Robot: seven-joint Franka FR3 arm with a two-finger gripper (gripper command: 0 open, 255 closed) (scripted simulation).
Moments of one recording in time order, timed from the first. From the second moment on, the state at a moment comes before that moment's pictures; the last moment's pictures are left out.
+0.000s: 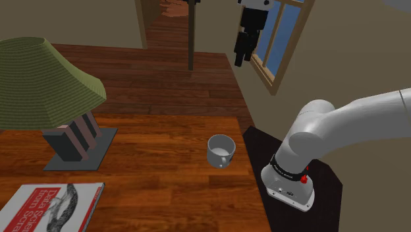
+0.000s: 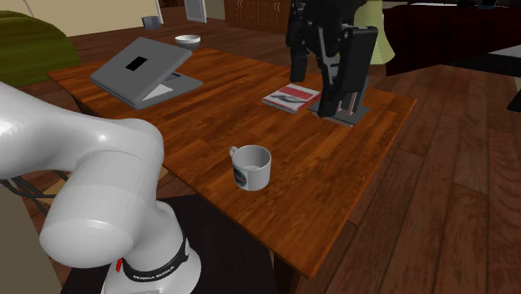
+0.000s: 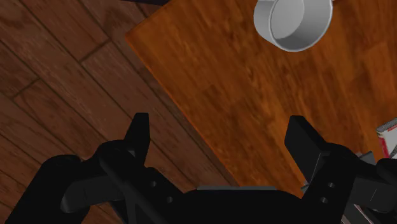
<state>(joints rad) -0.01 -0.80 -0.07 -2.31 0.05 1.49 -0.15</state>
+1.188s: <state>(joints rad) 0.13 -0.93 0.15 -2.84 0.19 1.88 -0.05</state>
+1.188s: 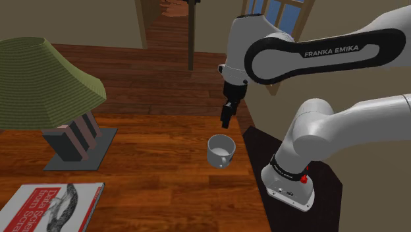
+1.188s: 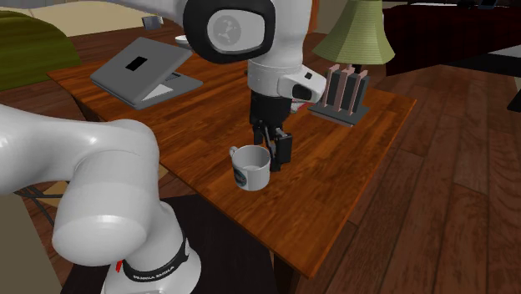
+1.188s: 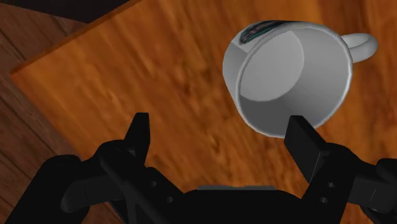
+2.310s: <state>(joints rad) 0.21 -0.81 0.25 -3.01 0.28 2.16 -0.03</state>
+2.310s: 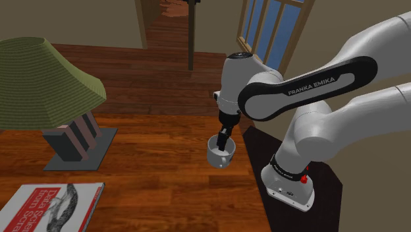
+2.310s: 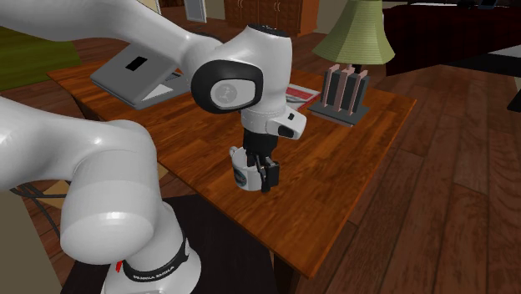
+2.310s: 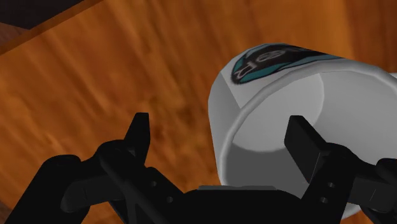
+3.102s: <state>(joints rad) 0.21 -0.81 0.25 -3.01 0.28 2.16 -0.03</state>
